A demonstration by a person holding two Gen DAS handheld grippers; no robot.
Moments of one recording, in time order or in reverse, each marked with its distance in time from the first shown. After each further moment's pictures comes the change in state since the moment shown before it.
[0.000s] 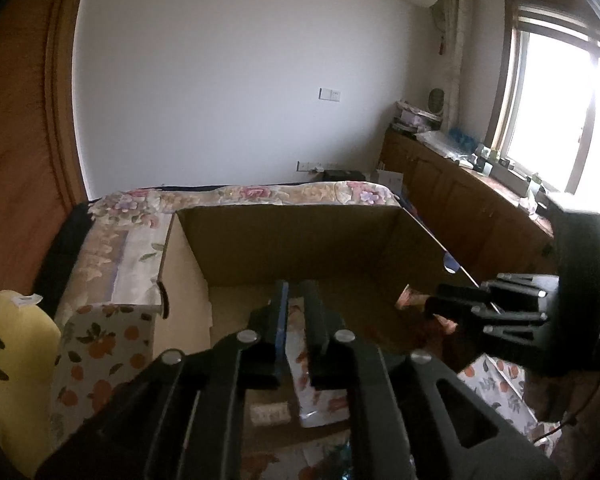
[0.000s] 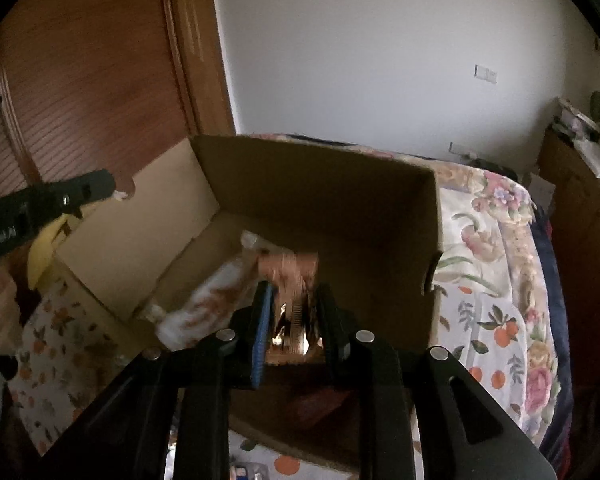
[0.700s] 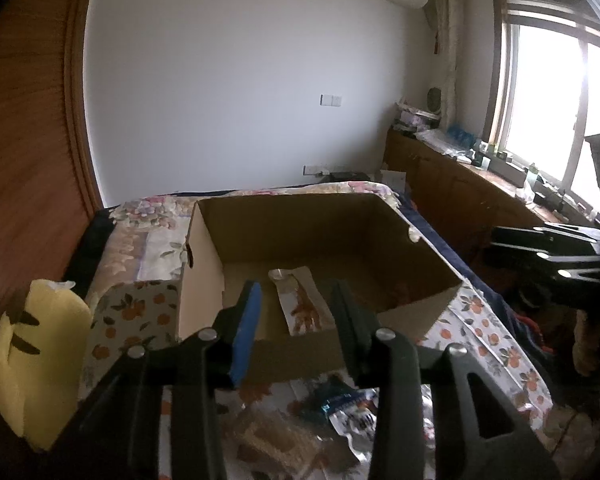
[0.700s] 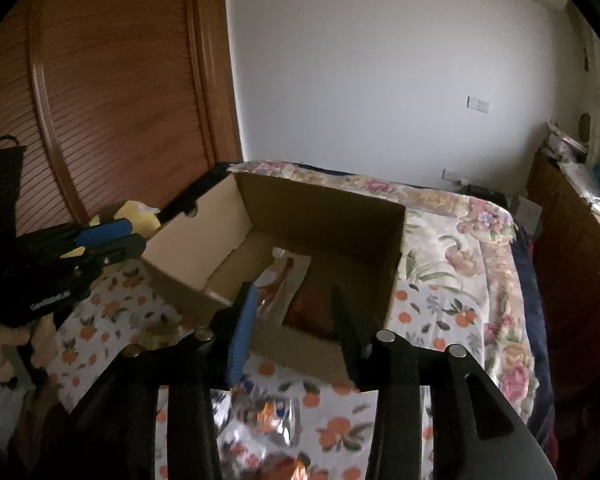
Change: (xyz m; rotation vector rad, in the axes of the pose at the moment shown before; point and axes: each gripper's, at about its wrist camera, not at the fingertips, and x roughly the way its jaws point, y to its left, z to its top) left arm -0.090 -0.026 -0.038 0.028 -0.020 0.040; right arm -0.135 0.034 -0.020 -0.027 -0.079 0.002
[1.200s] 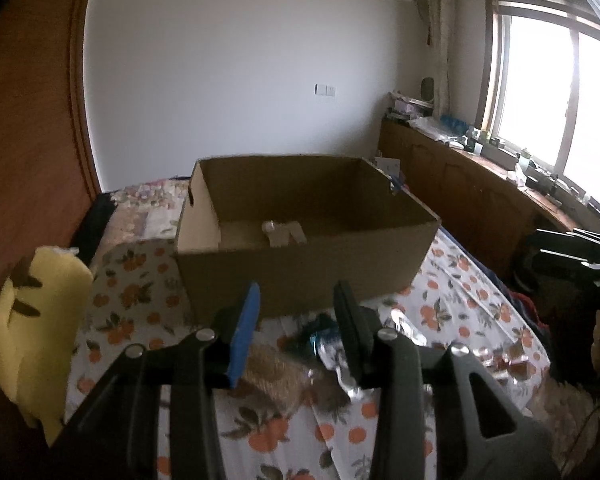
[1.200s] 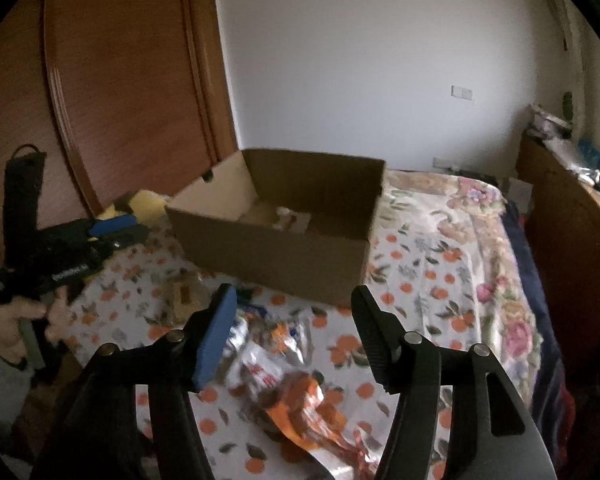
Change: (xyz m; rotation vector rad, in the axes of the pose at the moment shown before) left arm -0.034 -0.009 -0.067 0.006 0.033 -0.006; right arm -0.055 0.005 -0.088 0.046 -0.016 -0.020
